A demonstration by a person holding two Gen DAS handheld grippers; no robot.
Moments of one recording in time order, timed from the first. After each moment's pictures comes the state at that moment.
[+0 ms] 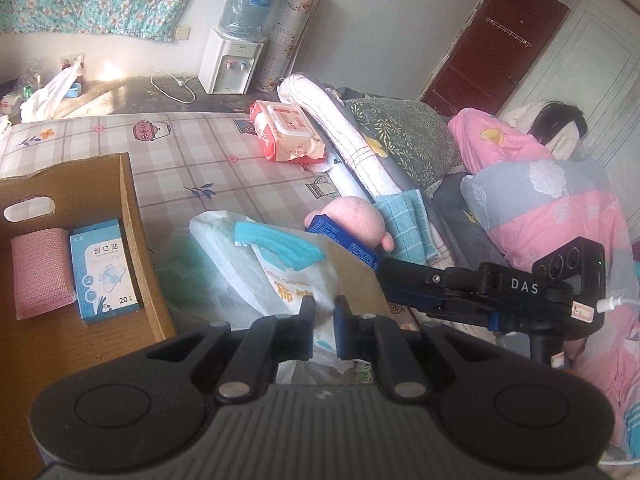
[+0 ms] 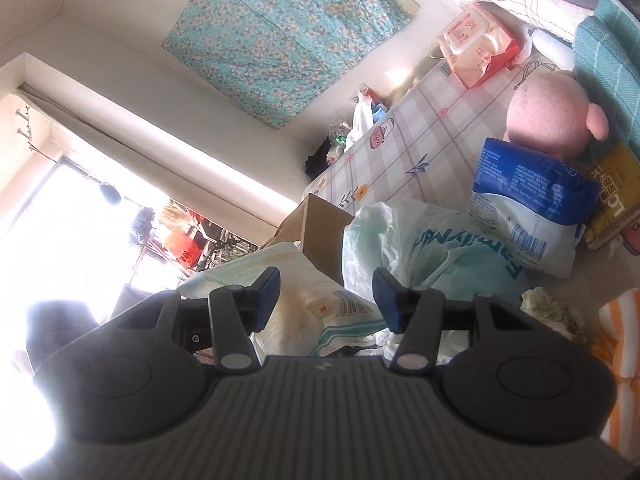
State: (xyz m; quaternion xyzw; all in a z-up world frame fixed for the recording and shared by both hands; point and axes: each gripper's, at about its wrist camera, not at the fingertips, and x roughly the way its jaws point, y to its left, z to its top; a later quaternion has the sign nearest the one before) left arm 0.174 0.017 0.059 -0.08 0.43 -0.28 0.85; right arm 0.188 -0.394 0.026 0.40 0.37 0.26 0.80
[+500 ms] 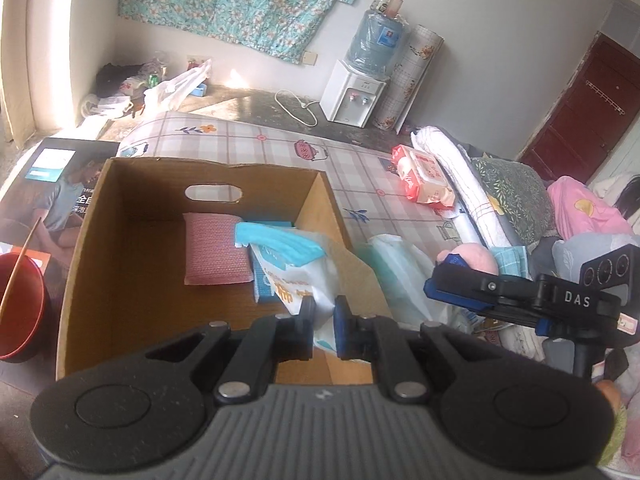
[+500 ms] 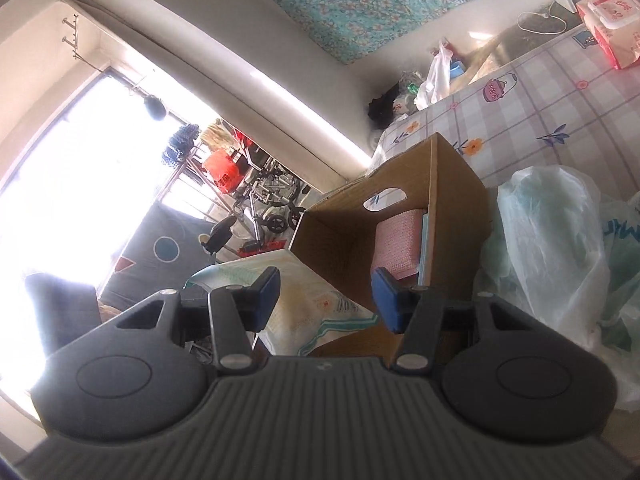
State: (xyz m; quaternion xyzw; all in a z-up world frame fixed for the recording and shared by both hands) left arm 0.156 0.160 0.074 -0.12 0.43 -0.10 0.89; right arm 0.218 -0.253 0.067 0.31 0.39 0.37 0.78
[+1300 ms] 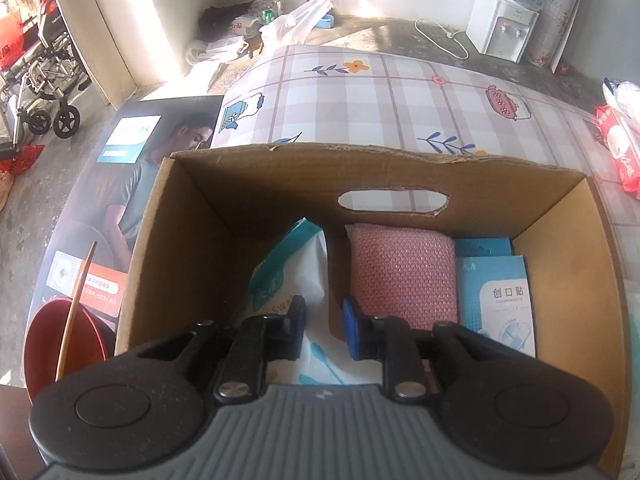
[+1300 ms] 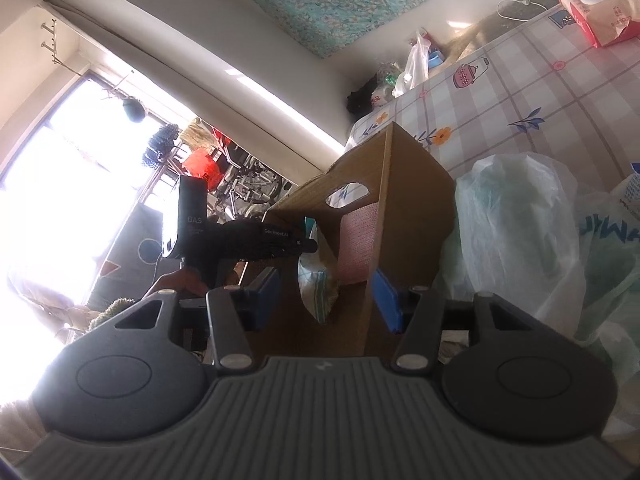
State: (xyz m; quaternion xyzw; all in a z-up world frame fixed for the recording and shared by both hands) left arm 0.336 0.199 -0.028 -0.04 0.53 0.08 0.84; right arm 0.238 -0.266 0.030 0.32 0.41 0.35 0.78
